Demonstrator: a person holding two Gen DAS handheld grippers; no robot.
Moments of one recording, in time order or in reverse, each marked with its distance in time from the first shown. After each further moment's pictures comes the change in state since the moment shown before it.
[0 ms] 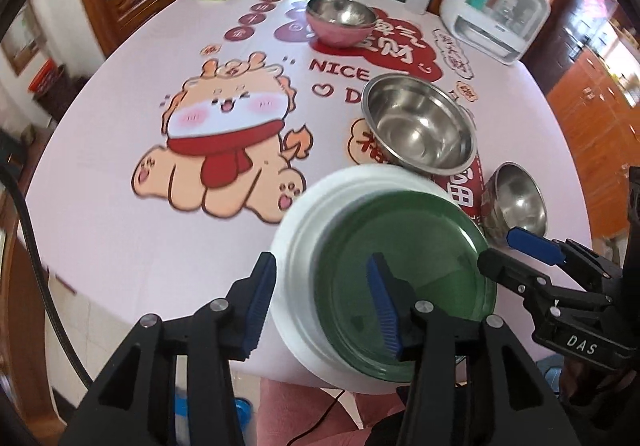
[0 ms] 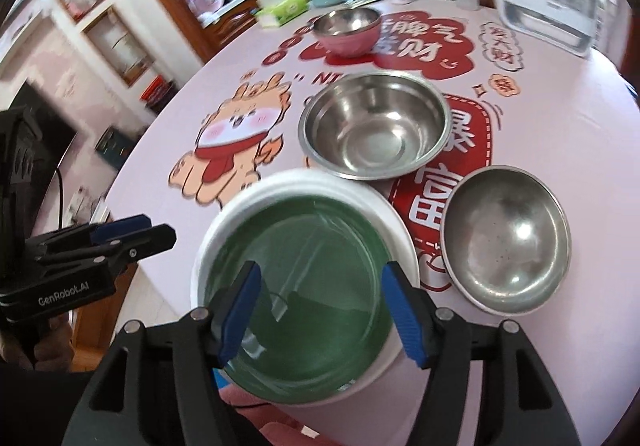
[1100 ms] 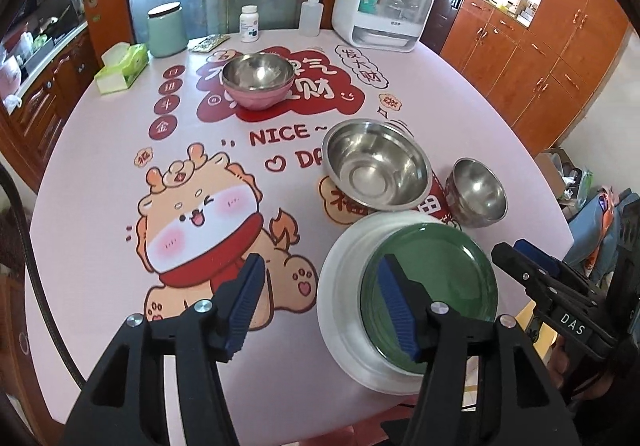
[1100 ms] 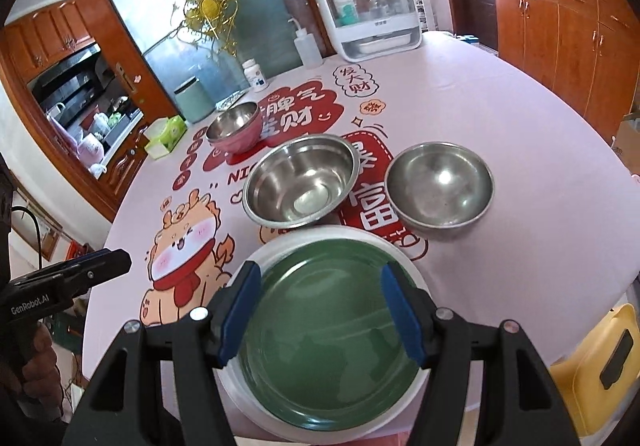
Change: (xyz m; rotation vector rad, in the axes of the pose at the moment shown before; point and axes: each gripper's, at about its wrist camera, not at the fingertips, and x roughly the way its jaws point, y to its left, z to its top) left arm -0.017 0.040 0.071 0.409 -0.076 -0.232; right arm -0.029 0.049 -0.037 0.481 -0.369 -0.310
